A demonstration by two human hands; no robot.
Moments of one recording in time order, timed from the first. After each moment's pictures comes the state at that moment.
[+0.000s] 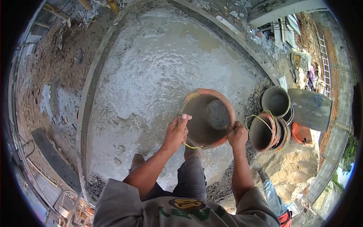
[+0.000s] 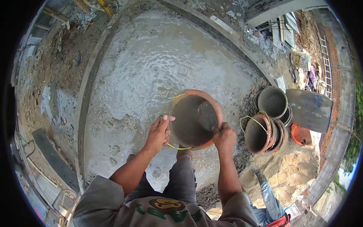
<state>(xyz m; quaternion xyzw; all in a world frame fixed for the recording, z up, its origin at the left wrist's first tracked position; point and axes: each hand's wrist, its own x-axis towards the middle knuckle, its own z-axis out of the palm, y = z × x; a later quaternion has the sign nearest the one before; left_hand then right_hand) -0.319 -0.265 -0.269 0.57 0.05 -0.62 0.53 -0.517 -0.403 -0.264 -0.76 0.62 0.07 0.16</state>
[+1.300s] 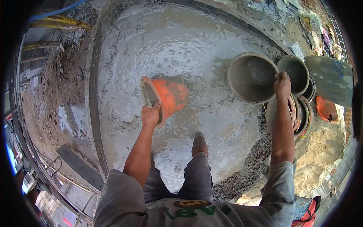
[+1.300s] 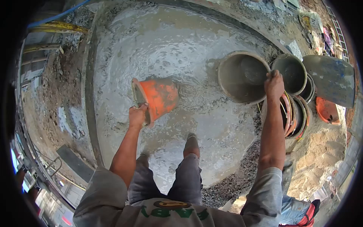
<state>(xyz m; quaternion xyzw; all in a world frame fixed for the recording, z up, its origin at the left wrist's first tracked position) -0.291 -0.285 -0.440 0.85 -0.08 -0.37 0.36 -0.677 -0.645 -0.364 -0.76 0.64 -0.04 0.00</state>
